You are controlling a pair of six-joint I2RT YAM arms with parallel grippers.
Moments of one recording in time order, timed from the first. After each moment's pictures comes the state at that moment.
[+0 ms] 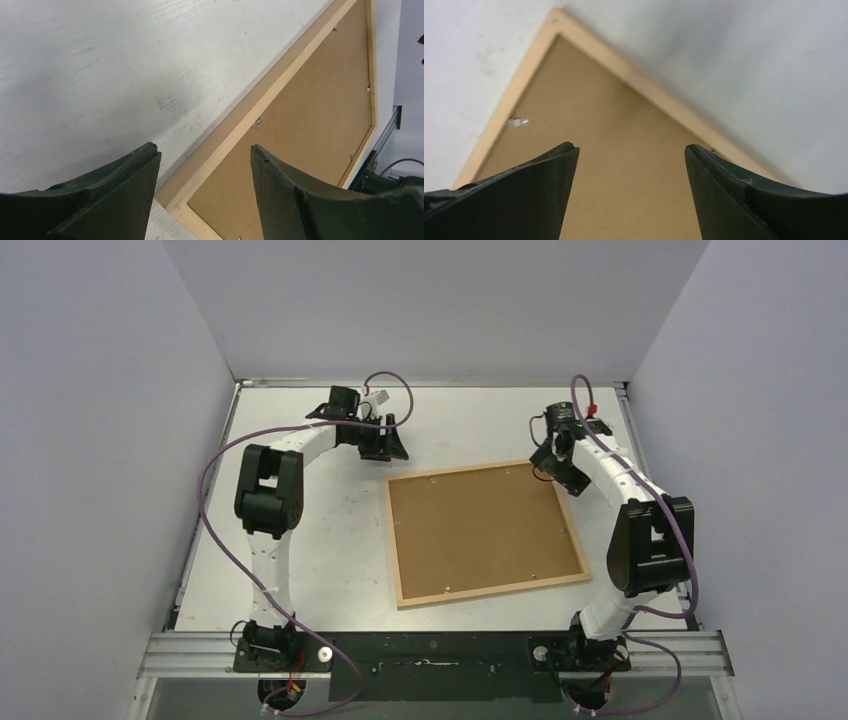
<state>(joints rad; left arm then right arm) -0.23 2.18 1.64 -0.36 0.66 -0.27 0.20 1.69 1.35 -0.84 0.38 0.87</state>
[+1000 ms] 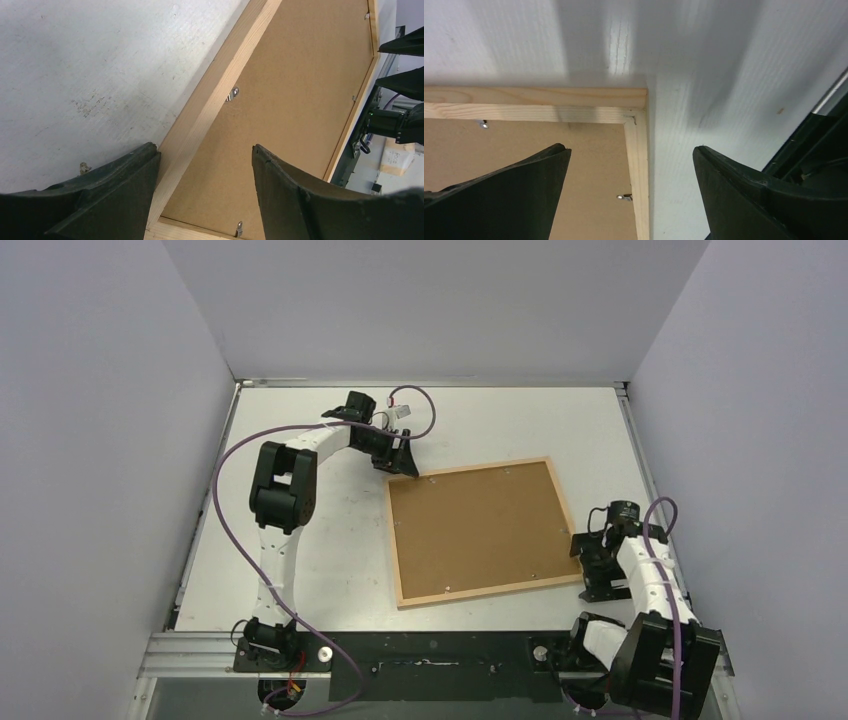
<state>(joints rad) -0.29 2.30 1.75 -0.58 0.82 -0.01 -0.26 1.05 0.60 -0.98 0.10 1.21</state>
